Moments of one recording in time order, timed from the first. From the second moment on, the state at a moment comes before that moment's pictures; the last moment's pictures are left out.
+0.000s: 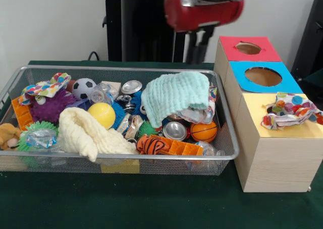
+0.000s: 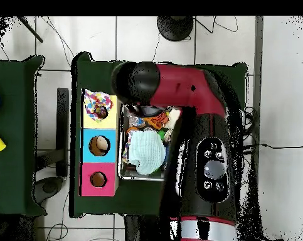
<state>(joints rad) -0.19 -0.61 0.01 1.14 -0.08 1.14 1.18</state>
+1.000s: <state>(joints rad) -0.46 -0.55 0.23 0.77 -0.13 1.27 0.96</state>
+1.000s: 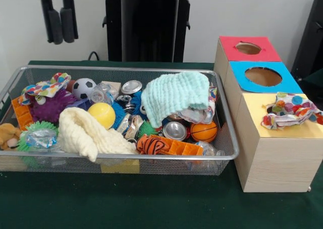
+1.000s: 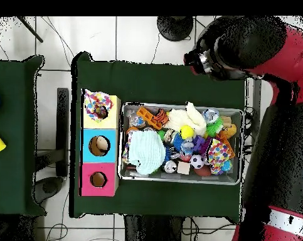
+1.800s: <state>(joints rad) -0.52 -0.52 0.30 0.73 -0.20 1.27 0.59</state>
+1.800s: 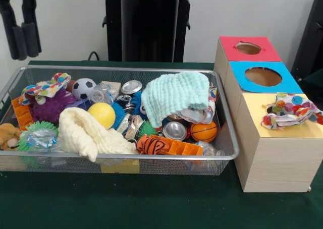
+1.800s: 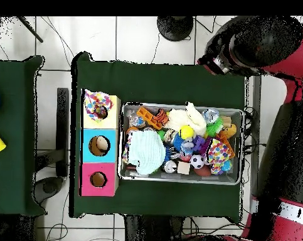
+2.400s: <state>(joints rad) -0.57 -0.52 0.30 0.83 -0.27 1.22 0.56</state>
